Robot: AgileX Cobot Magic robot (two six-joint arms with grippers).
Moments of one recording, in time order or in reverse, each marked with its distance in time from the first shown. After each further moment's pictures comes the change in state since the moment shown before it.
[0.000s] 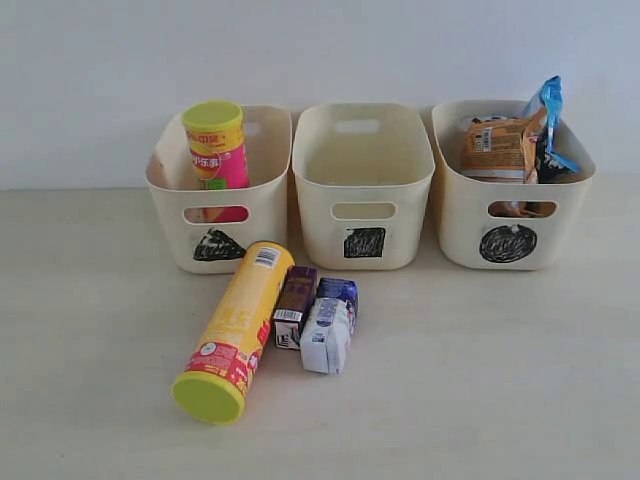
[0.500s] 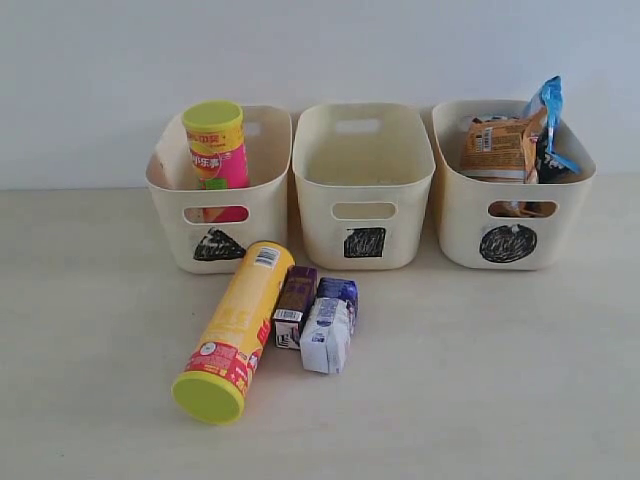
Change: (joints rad) left arm 0.000 -0.001 0.000 -0.075 -0.410 -0.736; right arm 0.000 -0.002 0.000 0.009 0.027 0.032
